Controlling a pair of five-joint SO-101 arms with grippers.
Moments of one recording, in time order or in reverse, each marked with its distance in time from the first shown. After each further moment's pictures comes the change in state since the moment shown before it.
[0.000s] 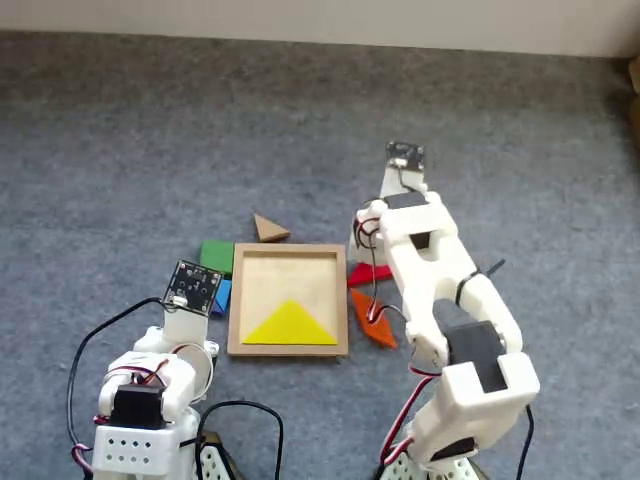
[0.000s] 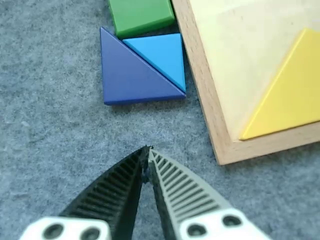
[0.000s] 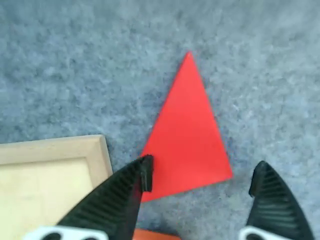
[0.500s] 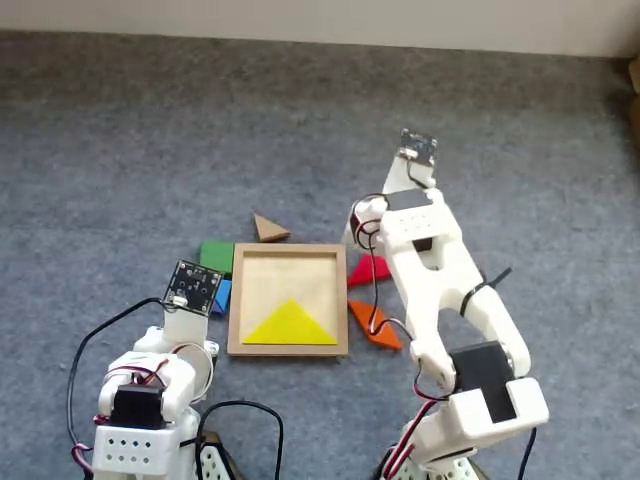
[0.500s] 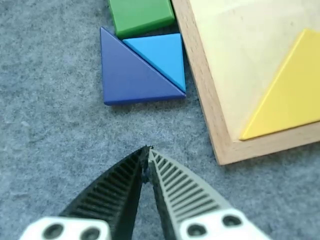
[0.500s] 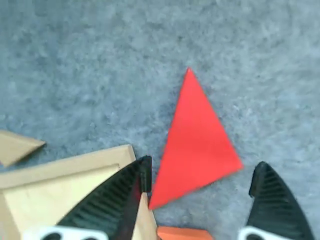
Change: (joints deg) left arm 0.0 0.0 0.0 0.0 0.0; right arm -0.9 -6.0 0.1 -0.9 -11.3
